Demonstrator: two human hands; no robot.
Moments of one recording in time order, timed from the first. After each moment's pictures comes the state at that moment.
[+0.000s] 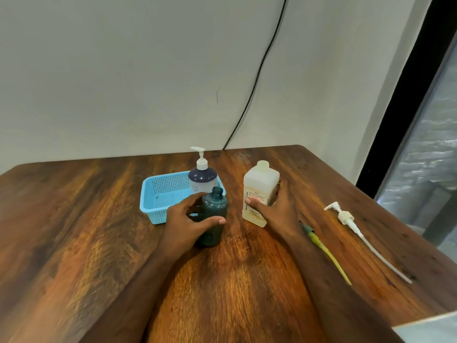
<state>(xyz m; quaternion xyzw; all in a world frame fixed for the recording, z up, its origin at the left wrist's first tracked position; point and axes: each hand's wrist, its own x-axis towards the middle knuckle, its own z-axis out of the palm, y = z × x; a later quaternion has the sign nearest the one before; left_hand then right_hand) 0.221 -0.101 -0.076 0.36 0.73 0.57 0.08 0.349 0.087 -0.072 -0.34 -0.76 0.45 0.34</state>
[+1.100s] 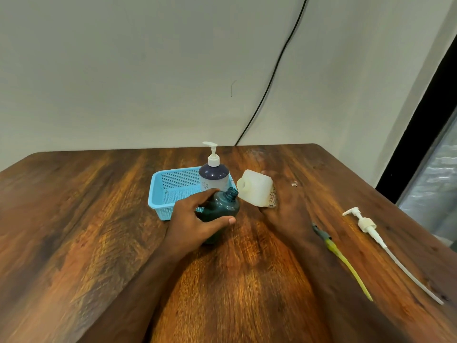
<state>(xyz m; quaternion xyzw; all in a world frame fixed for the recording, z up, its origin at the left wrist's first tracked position) 0.209 -0.103 -0.080 0.41 0.74 0.53 0.02 0.340 0.090 -0.077 -0.21 -0.87 0.22 0.39</state>
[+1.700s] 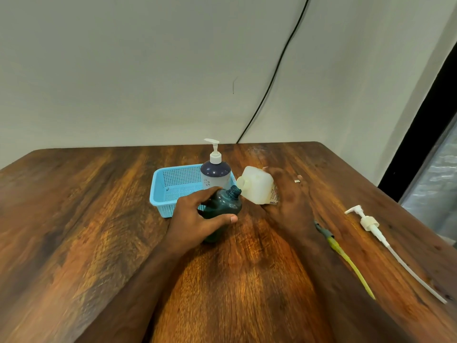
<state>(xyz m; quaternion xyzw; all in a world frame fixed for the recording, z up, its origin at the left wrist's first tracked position) 0.203 -0.102 -0.083 0.41 0.74 0.53 0.03 0.337 0.091 -0.075 -0.20 -0.88 0.18 0.40</state>
